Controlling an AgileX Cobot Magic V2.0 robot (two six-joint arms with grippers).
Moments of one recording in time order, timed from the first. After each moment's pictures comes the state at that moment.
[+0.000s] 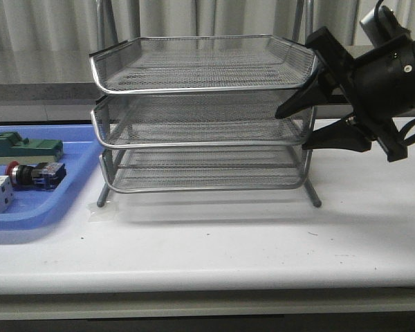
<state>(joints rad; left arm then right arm) -0.03 0.00 0.00 0.05 0.03 -0.07 0.11 1.70 -0.86 1.66 0.62 -1.00</state>
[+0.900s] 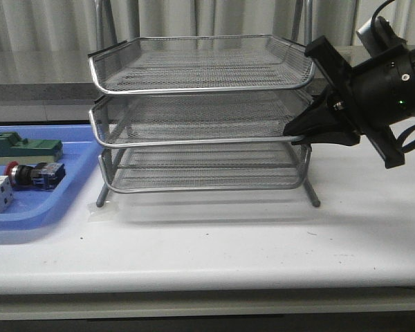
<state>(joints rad) -0.03 0.00 0.00 0.05 0.03 -0.07 0.10 1.73 -0.86 1.63 0.65 -1.00</state>
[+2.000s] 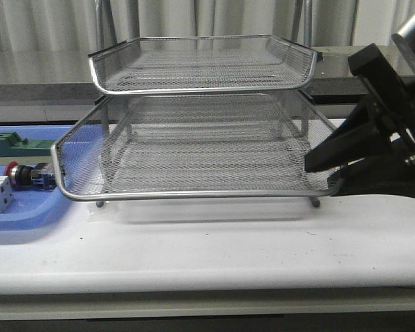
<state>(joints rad) -0.03 0.00 0.00 0.05 0.03 -0.07 0.10 1.44 -0.55 1.51 0.71 -1.02</state>
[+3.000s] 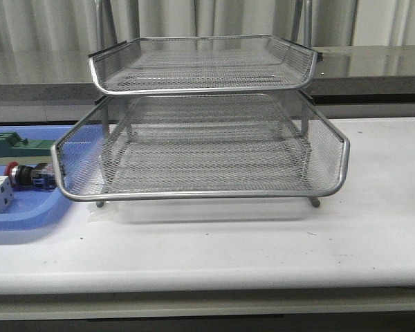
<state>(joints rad) -0.03 0.00 0.00 0.05 0.03 -0.07 0.10 0.82 -0.72 0.25 0.81 -0.16</state>
